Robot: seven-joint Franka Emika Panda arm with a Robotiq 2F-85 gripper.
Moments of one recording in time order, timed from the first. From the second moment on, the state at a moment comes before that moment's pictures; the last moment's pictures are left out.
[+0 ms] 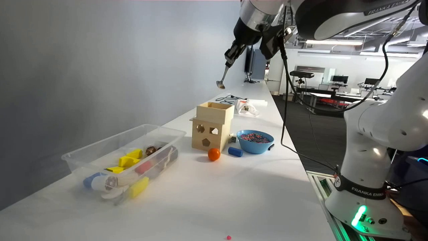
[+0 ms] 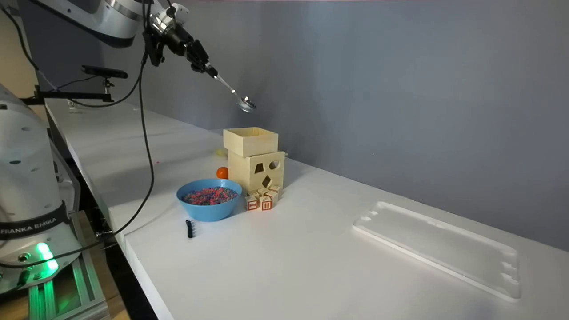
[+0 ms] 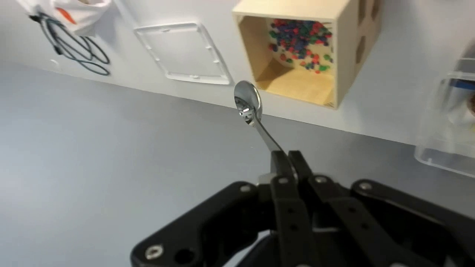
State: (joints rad) arm 0.06 -0.58 0.23 -2.34 -0.83 1.98 0.78
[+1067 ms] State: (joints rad) arm 0.22 -0.70 0.14 -2.56 -0.70 1.62 0.27
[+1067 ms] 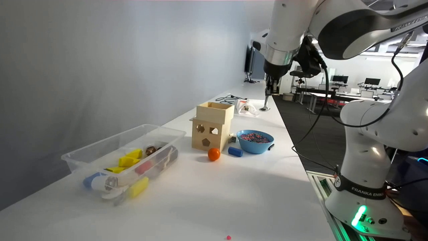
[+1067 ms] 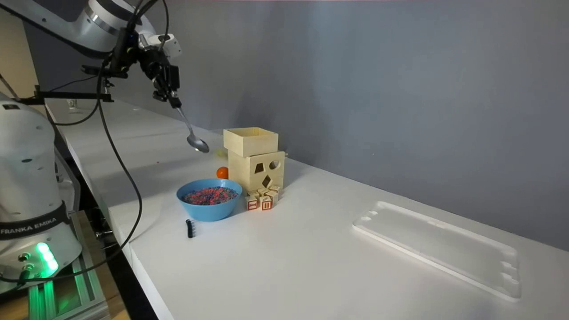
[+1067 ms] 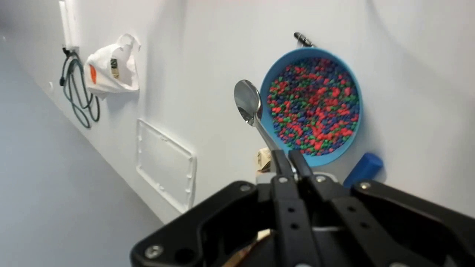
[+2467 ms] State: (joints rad) arm 0.07 -0.67 0.08 -2.75 -0.55 2.07 0.21
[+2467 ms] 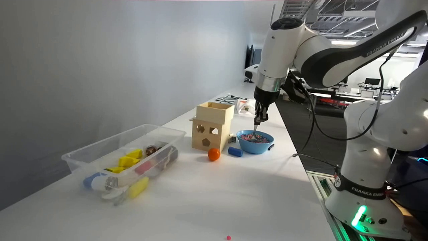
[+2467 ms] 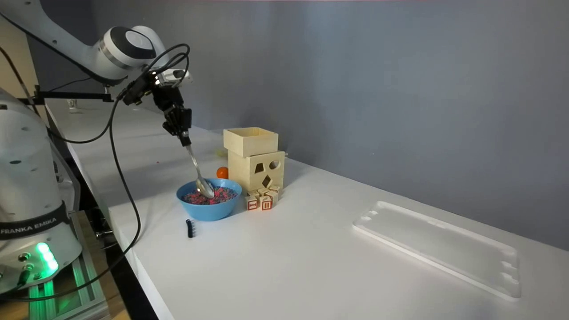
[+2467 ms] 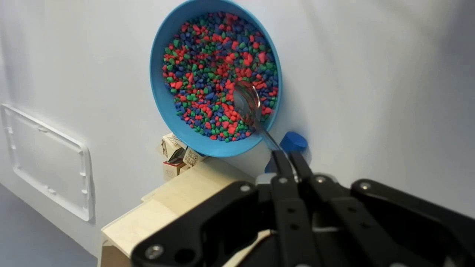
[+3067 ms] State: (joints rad) arm -0.03 -0.60 0.08 -2.74 -0.58 2.14 0.21
